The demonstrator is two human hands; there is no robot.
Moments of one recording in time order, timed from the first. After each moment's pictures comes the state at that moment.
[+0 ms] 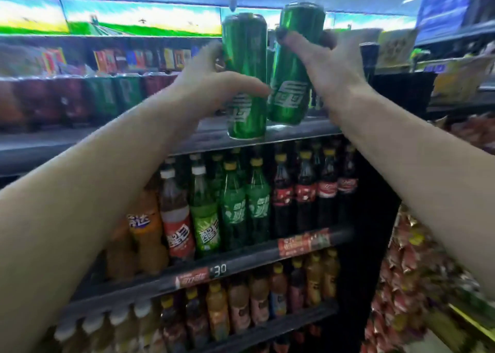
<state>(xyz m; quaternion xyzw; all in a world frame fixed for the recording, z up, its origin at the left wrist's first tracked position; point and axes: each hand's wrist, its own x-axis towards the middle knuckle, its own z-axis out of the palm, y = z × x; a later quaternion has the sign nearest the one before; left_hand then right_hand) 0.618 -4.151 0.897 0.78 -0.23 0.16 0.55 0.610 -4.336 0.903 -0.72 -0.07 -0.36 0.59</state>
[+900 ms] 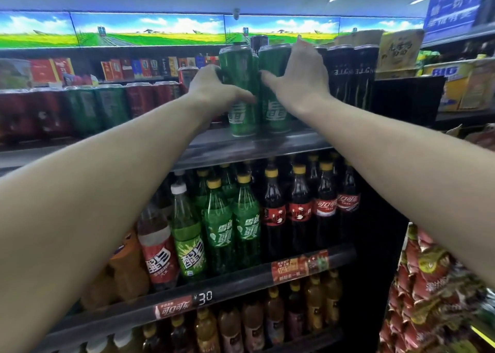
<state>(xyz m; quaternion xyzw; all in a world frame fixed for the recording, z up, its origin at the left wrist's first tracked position) 0.742 -4.198 0.906 0.84 -0.12 0.21 0.49 0.720 -4.362 0.913 -0.86 0.00 -0.44 0.25</state>
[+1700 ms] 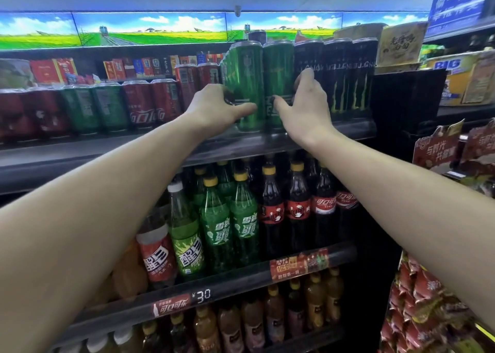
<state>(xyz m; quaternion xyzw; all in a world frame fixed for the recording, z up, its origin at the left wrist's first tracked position) 0.735 -4.202 0.882 0.90 -0.16 0.23 0.35 0.712 -4.380 0.859 -0.85 -0.04 -0.40 0.35</state>
